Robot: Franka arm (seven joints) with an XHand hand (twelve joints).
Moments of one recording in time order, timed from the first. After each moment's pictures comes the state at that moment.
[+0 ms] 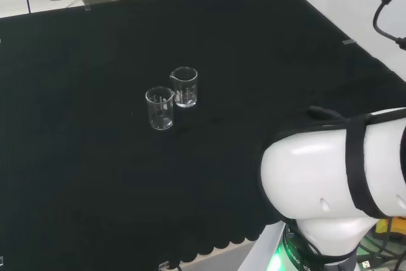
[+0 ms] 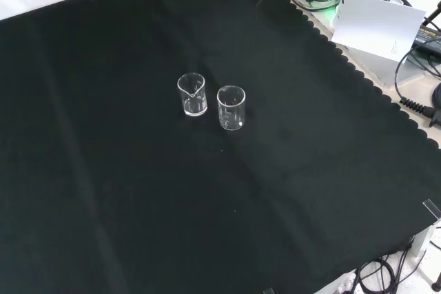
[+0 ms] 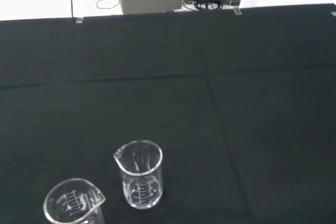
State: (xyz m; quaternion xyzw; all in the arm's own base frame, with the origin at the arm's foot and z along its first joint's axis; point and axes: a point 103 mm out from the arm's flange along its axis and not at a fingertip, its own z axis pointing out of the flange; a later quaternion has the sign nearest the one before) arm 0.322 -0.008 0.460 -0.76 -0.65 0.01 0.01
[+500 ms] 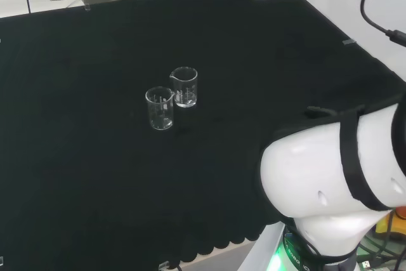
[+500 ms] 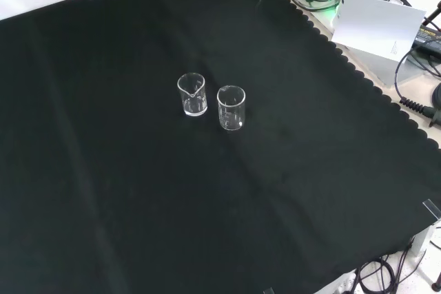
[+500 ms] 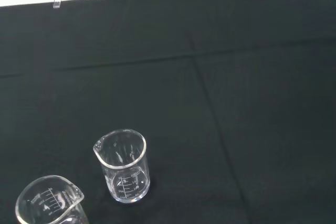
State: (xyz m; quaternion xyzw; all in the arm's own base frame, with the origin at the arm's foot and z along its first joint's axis) arm 0.350 -0.031 0.423 -0.77 -0.64 0.02 0.04
